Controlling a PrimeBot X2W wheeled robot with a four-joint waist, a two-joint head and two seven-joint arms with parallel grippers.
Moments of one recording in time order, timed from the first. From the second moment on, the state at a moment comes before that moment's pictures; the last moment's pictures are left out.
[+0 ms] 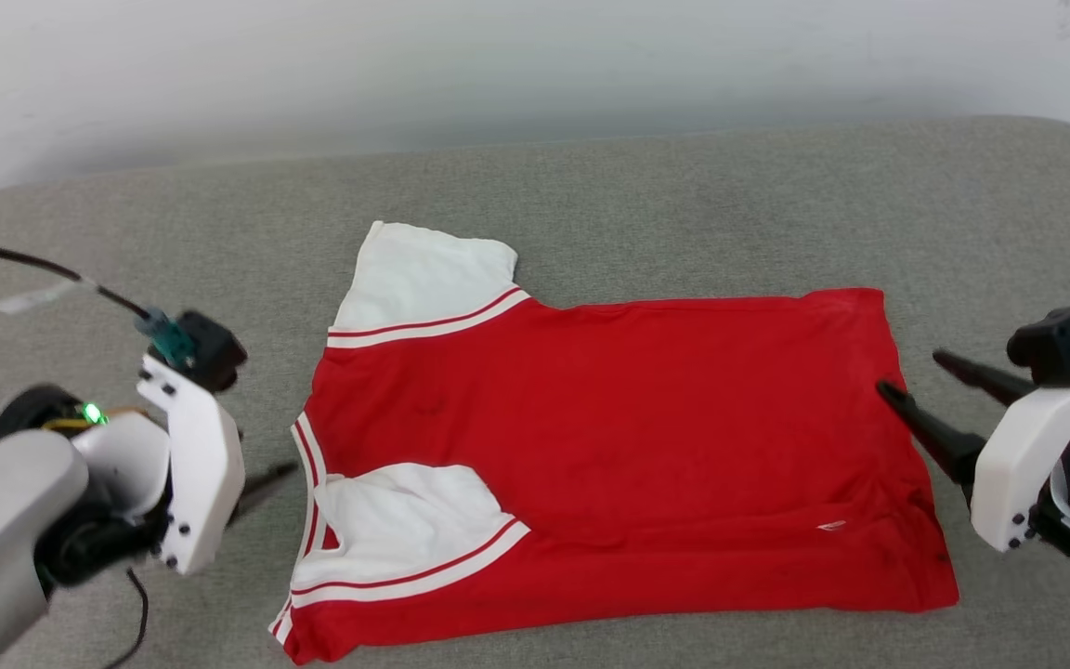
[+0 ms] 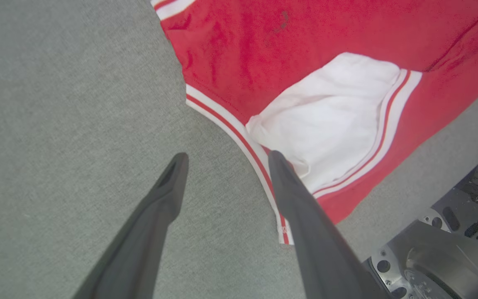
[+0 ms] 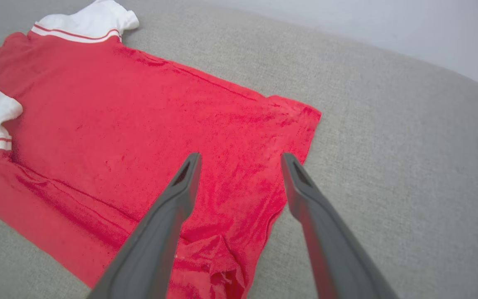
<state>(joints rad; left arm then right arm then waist) -0.81 0.95 -1.17 0.16 -1.14 -0.09 0.49 -0.49 -0.74 0.68 0.28 0.81 0.13 0.19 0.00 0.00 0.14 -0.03</state>
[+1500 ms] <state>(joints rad) -1.48 0.91 -1.06 0.46 -1.10 -0.09 0.99 -0.31 -0.26 0.22 -0.08 0.21 0.13 -0.26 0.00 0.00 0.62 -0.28</state>
